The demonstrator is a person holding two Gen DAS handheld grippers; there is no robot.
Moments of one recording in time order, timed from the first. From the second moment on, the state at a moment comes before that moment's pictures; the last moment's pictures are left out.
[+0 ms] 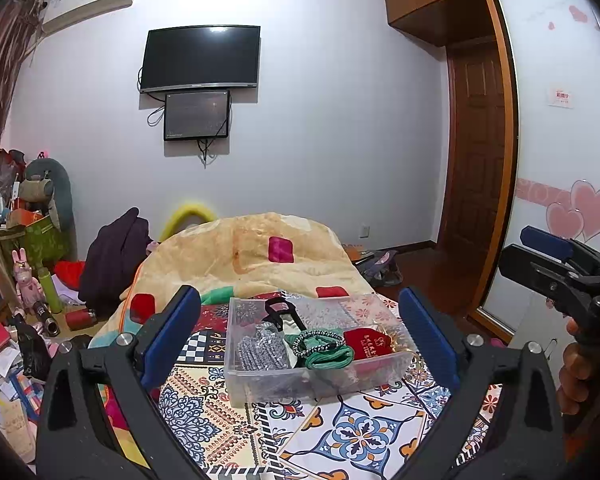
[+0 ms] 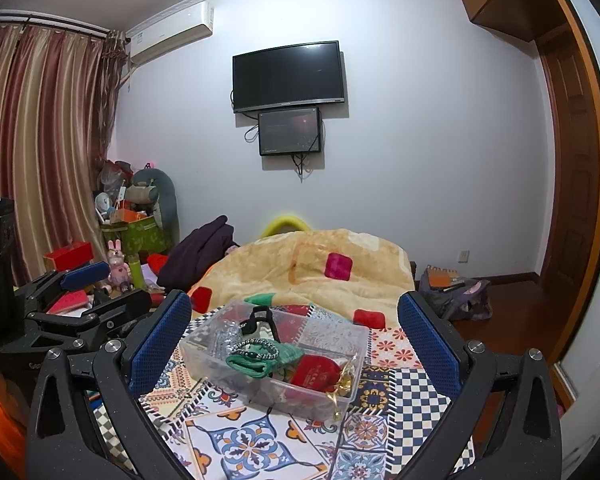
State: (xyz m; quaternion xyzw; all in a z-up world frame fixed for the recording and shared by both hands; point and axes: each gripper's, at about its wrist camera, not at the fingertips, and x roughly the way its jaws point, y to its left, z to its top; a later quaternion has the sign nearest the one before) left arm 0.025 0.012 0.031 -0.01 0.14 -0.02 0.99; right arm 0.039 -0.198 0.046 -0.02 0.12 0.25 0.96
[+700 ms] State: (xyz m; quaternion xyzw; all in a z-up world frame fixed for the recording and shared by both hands) left arm 0.023 0.011 0.035 -0.01 0.14 -0.02 0.99; right arm 0.040 -0.201 0.046 -0.01 0.12 0.25 0.96
